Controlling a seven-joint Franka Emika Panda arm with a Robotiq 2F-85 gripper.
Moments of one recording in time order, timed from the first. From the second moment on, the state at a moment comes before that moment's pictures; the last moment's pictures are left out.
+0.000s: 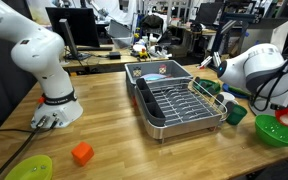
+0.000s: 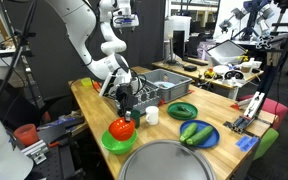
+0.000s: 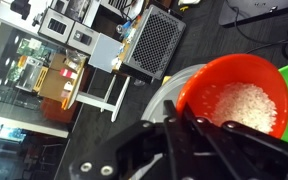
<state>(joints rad) 0.16 0.48 0.03 -2.15 -0.88 1.59 0.64</state>
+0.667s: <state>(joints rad) 0.24 0.53 0.06 -2.15 -0.88 1.48 0.69</state>
